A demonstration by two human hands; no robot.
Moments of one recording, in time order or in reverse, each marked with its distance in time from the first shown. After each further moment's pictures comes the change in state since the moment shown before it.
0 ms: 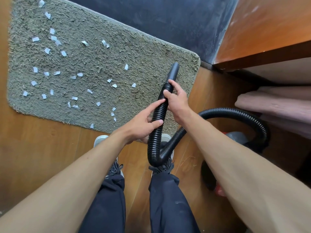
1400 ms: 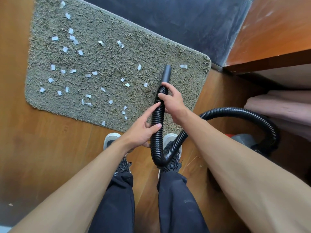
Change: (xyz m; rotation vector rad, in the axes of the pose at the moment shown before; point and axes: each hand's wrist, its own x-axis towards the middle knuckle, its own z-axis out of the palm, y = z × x) left_hand -0.033 -0.033 -0.018 -0.127 0.094 0.027; right_hand -0.021 0.000 0.046 -0.125 -0.137 0.012
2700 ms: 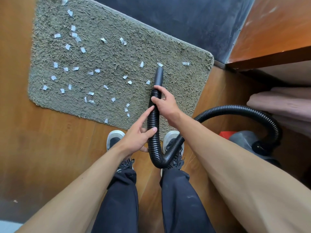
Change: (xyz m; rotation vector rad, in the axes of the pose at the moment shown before) left_hand -0.024 -0.017 -0.006 -0.032 0.065 -0.010; right_hand -0.009 0.018 0.023 -0.066 -0.098 -0.024
